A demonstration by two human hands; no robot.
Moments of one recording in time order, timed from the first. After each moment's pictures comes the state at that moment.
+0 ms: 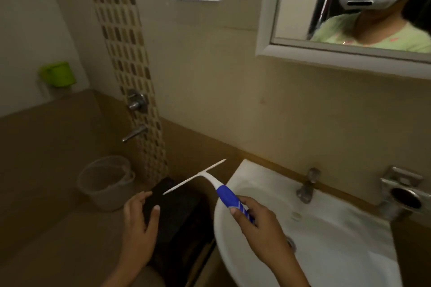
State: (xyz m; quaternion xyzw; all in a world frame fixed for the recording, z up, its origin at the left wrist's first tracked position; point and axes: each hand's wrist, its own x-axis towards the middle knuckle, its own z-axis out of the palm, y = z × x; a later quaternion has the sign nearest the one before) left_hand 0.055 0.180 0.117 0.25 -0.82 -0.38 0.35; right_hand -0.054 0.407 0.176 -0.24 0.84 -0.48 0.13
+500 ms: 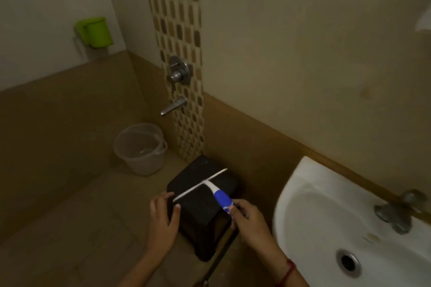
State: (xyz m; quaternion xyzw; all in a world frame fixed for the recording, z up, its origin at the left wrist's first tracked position) left_hand 0.064 0.051 0.045 0.37 -0.80 -0.41 0.24; right_hand -0.069 0.219 0.075 -0.17 0.81 -0.46 0.33
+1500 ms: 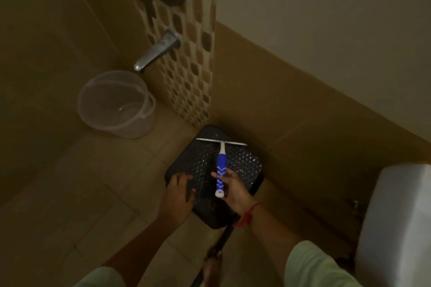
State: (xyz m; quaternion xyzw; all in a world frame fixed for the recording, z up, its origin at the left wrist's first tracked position) left_hand -0.079 -0.129 -0.181 0.29 -0.88 -0.37 0.00; right_hand -0.205 -0.004 -0.213 0.24 0.52 -0.65 0.50
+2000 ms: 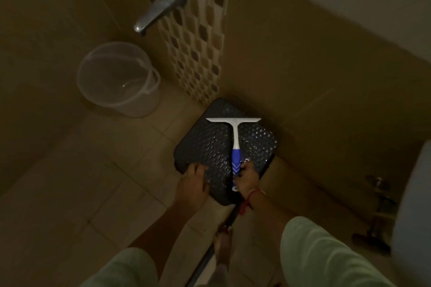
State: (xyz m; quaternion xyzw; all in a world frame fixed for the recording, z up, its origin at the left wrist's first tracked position) left_hand -0.060 -0.115 -0.229 0.26 -0.90 -0.33 -0.09; right_hand -0.171 0.010 -0.269 0.07 0.86 -0.35 0.37
